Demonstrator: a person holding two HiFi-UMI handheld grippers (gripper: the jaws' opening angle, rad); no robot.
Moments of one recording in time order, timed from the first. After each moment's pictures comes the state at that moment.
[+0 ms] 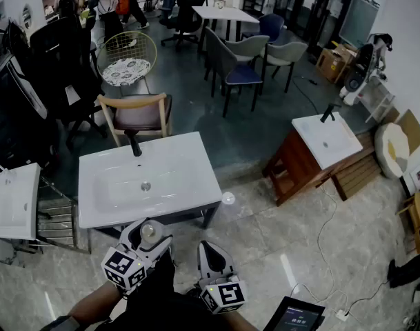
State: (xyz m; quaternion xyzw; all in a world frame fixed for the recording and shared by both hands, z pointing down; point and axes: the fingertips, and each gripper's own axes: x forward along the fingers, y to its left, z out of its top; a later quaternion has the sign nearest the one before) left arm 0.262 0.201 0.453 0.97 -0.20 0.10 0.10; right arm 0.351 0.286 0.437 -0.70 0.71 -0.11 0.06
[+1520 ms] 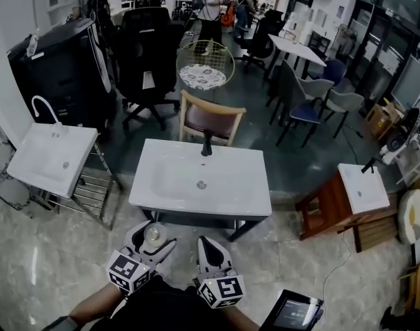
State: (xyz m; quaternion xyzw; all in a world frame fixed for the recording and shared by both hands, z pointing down) left arm 0.049 0.235 0.423 0.93 -0.34 0.07 0.07; right arm 0.148 0.265 0.414 -0.57 0.82 -0.10 0.04
